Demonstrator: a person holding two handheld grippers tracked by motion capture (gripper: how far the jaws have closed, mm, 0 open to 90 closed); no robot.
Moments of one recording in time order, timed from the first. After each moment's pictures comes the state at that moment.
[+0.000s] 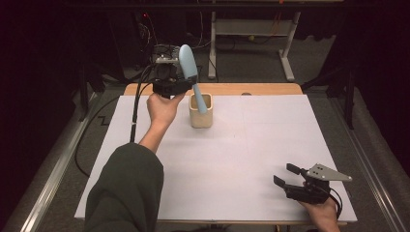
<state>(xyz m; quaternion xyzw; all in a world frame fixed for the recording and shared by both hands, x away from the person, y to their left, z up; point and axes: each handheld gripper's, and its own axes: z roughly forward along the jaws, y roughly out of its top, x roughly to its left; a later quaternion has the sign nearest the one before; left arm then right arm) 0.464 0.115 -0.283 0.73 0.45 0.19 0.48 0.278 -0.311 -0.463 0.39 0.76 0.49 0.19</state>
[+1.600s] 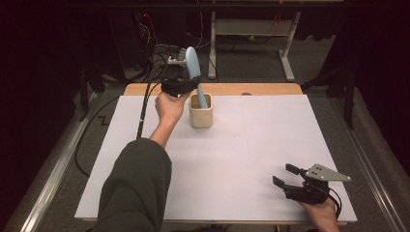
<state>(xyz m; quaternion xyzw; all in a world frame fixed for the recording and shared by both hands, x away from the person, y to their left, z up) 0.492 0.099 -0.306 0.73 0.47 0.20 0.46 0.278 -0.309 -0.463 0.38 0.76 0.49 0.19</state>
